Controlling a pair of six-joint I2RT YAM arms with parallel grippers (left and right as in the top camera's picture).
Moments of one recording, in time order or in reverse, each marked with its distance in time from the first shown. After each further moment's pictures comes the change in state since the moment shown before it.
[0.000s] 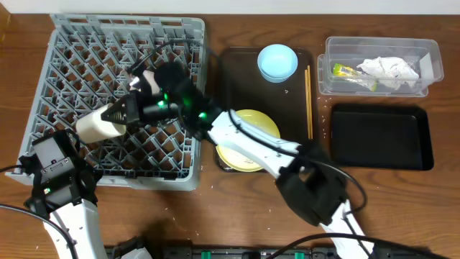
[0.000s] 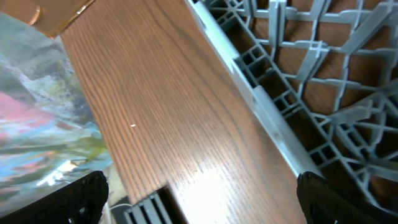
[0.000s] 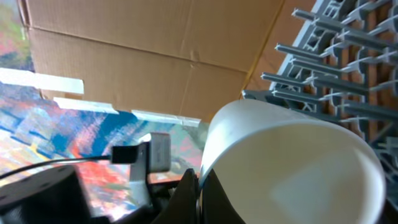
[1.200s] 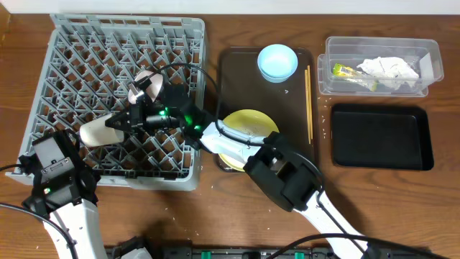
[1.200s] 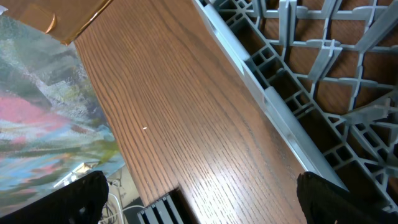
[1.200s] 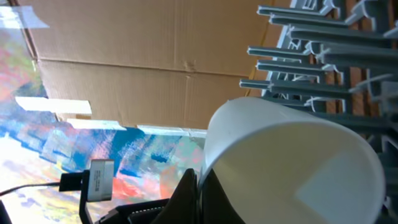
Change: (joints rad) left arm 0.000 0.000 0.000 -0.001 -0.029 0.024; right arm 0.003 0.244 -0.005 0.395 0.003 0.251
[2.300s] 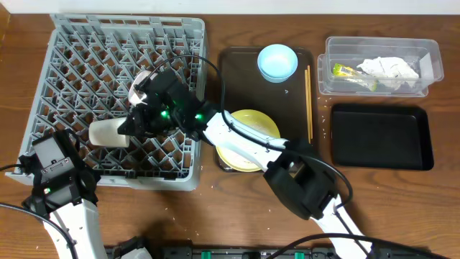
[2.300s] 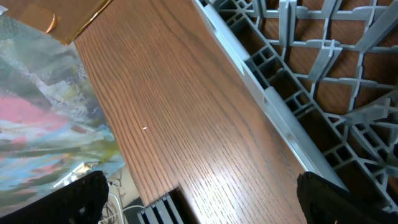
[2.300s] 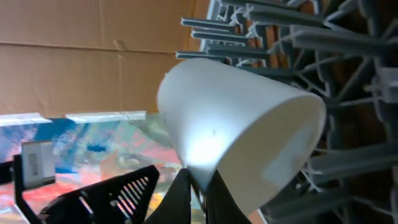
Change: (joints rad) left arm 0.000 0.000 0.000 0.000 0.000 0.000; right arm -0.004 -0.166 0.035 -0.709 0.046 -0.415
